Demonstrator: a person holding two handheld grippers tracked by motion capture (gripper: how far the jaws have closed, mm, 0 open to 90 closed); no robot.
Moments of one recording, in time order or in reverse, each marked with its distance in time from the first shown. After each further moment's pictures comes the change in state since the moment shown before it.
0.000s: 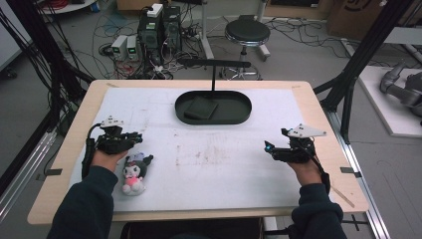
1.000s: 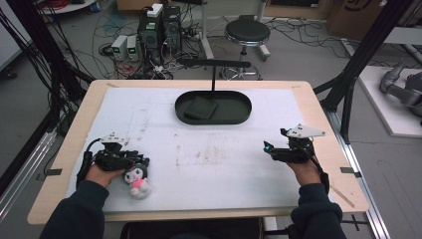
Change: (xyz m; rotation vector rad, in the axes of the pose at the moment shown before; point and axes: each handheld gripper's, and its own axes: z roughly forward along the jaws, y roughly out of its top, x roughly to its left) left arm 0.001 -0.040 -0.001 0.133 -0.115 0.073; right arm 0.003 0.001 0.001 0.000 0.001 -0.008
